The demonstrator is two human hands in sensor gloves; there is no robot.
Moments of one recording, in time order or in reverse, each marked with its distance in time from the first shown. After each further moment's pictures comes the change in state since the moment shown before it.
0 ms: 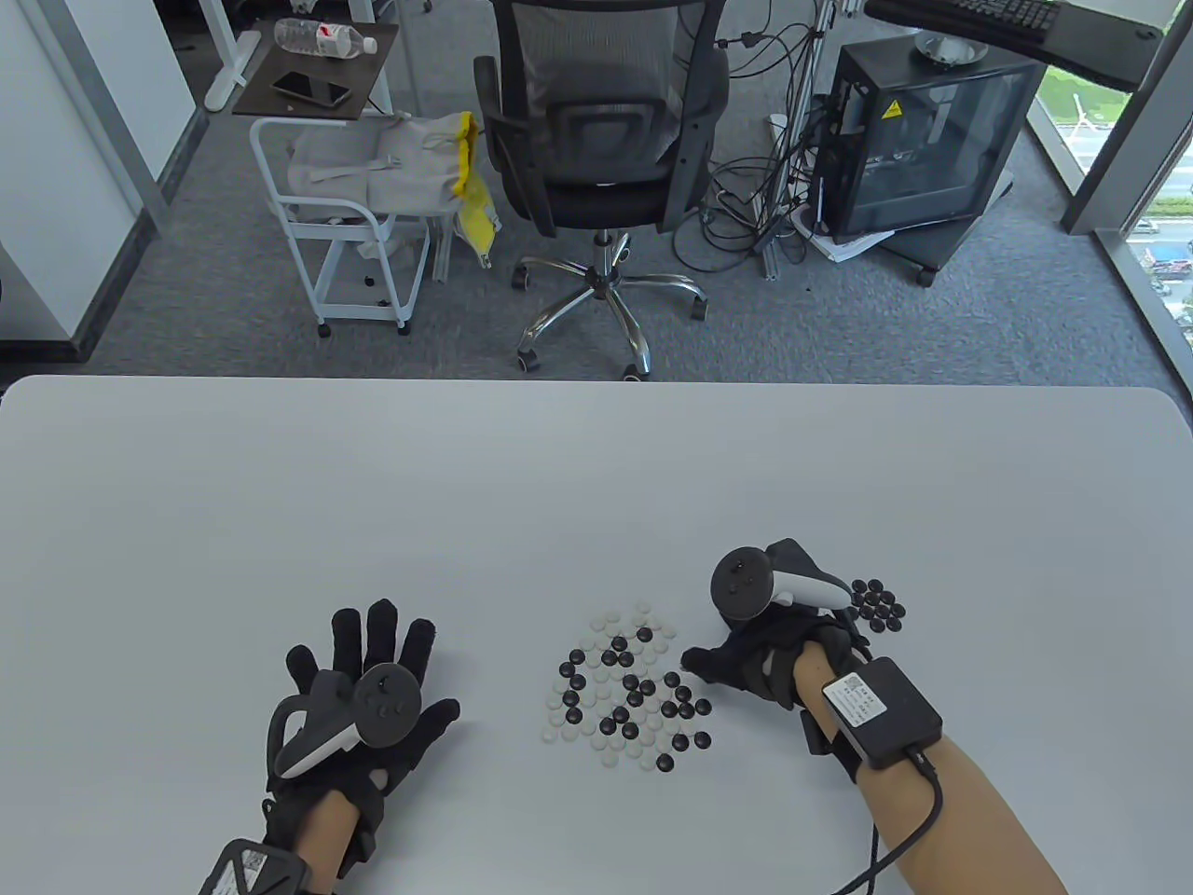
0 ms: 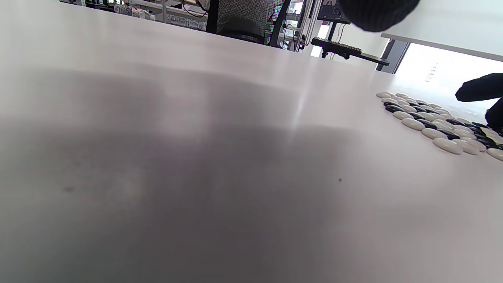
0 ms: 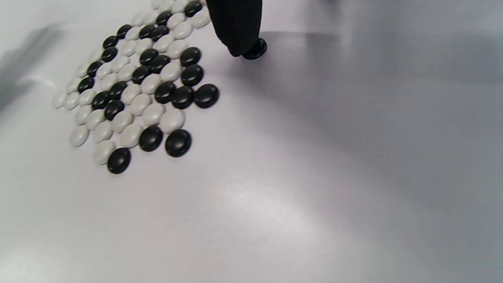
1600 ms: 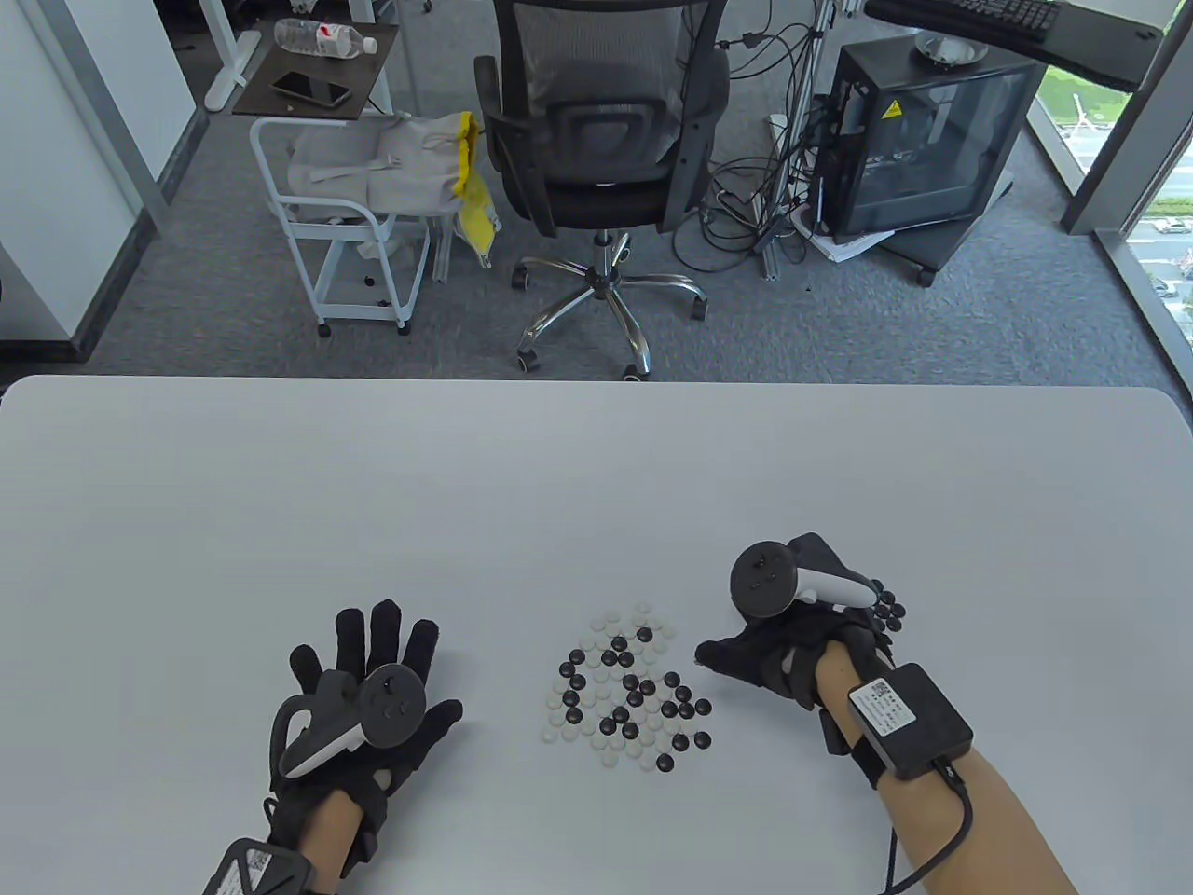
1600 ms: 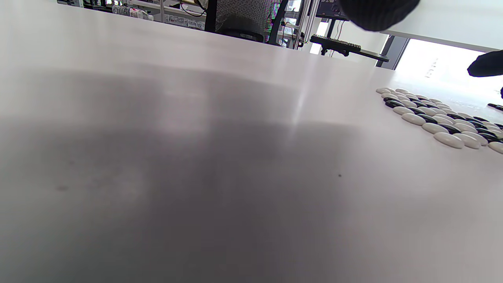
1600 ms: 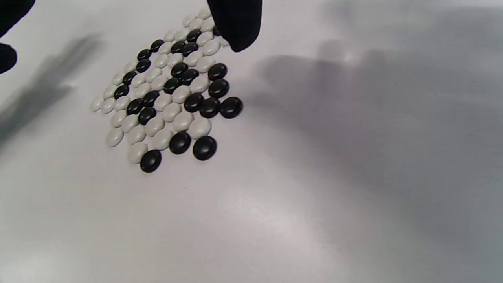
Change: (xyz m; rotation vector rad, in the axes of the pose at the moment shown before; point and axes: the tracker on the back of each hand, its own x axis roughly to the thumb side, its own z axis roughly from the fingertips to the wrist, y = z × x) left_hand 0.003 -0.001 -0.001 -0.005 -0.001 -0.017; right_hand 0.027 0.001 0.011 -0.013 -0.116 0.060
